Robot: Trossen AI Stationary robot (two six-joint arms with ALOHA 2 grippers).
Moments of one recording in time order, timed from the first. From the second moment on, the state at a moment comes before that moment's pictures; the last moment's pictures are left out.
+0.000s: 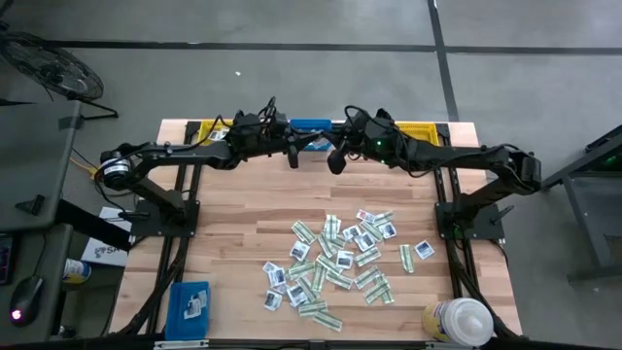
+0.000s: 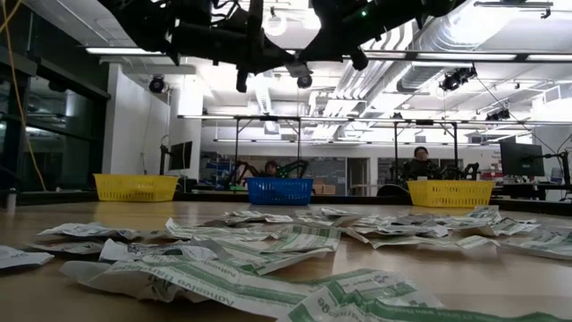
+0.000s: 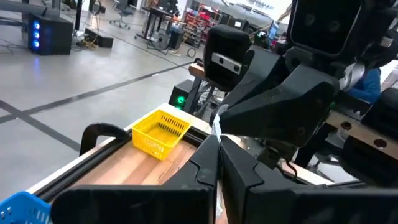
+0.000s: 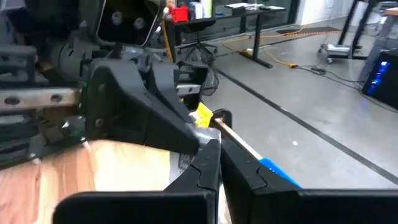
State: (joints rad) left arm 0.41 1.46 0.89 0.58 0.15 -0.34; right arm -0.29 1.44 1.06 0.17 0.22 0.10
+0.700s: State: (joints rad) left arm 0.61 1.30 0.89 -0.07 -0.17 -0.30; right arm -0.41 1.31 1.07 -0.15 0.22 0.31
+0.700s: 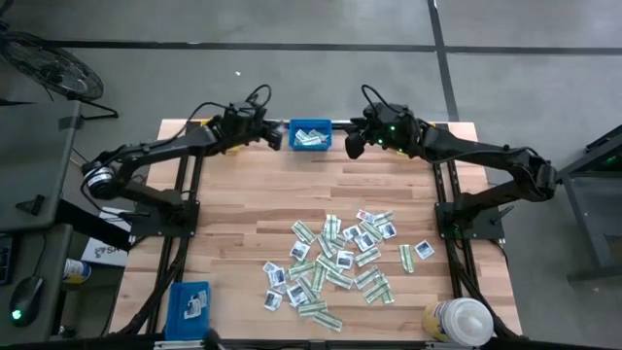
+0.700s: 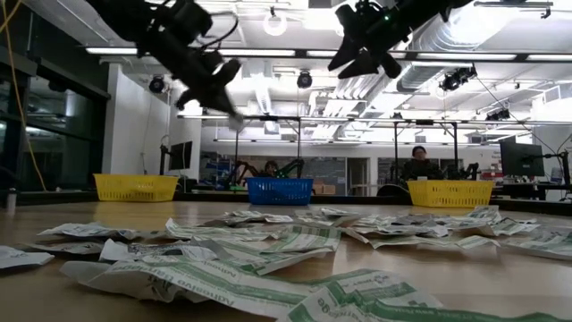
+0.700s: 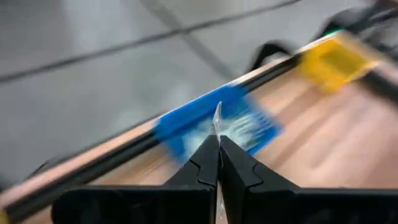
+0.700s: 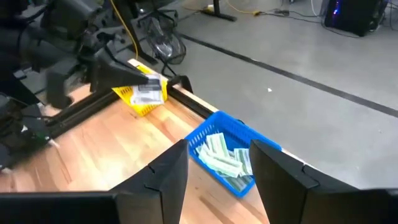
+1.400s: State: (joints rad) left arm 1.11 1.32 0.89 -0.53 0.04 -0.38; right arm -0.41 1.31 1.07 -0.16 0.28 0.31
